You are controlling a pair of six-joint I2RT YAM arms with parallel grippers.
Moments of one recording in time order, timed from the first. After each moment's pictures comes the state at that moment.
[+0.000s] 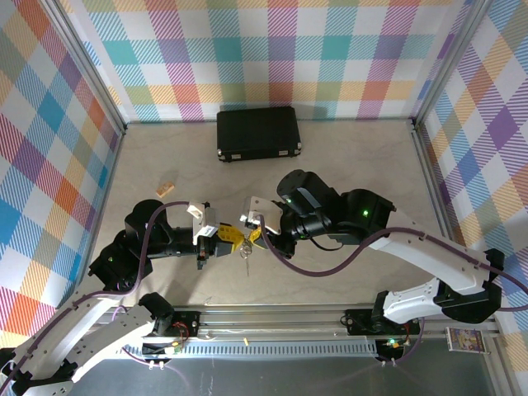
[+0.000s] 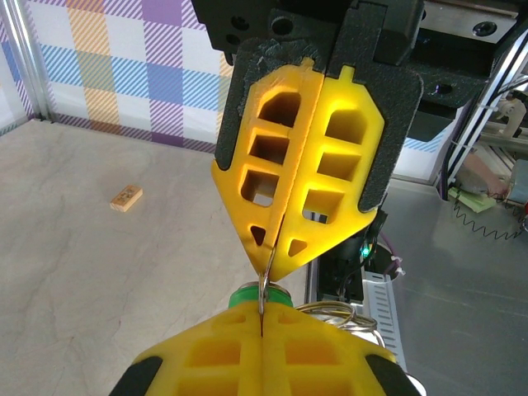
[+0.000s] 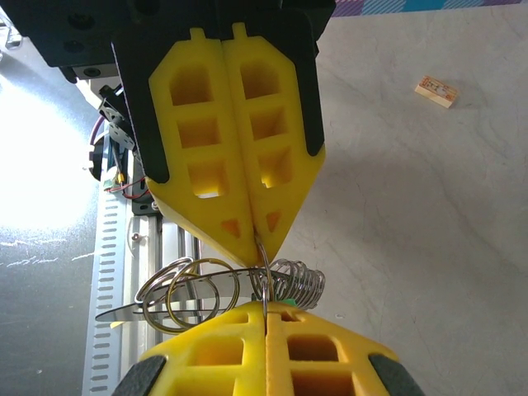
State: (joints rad) left arm -0.68 0.67 0.85 -0.43 0.71 0.06; right arm 1.17 1.32 1.59 -0.98 -0.20 -0.25
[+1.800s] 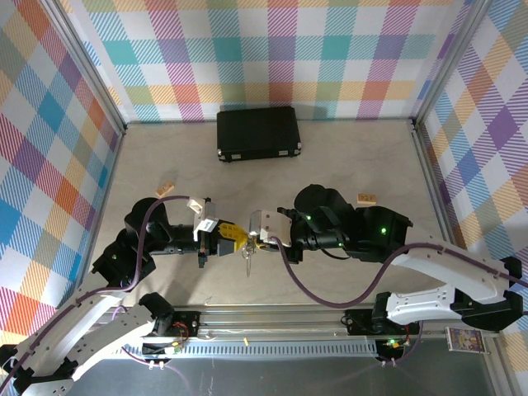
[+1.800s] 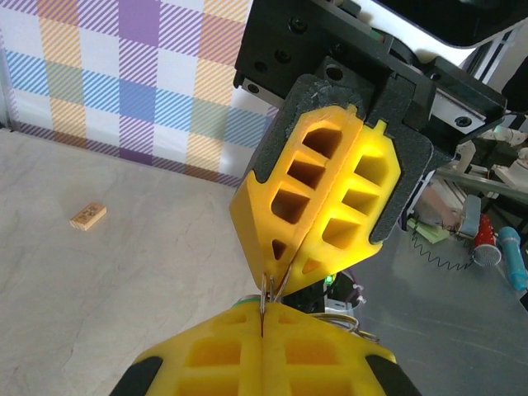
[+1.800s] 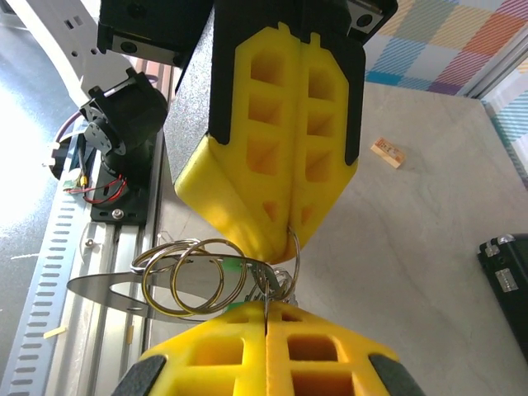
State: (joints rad) left arm -0.68 0.69 0.85 -0.32 0.77 -0.09; right arm 1.23 1.17 1.43 -0.82 -0.10 -0.39
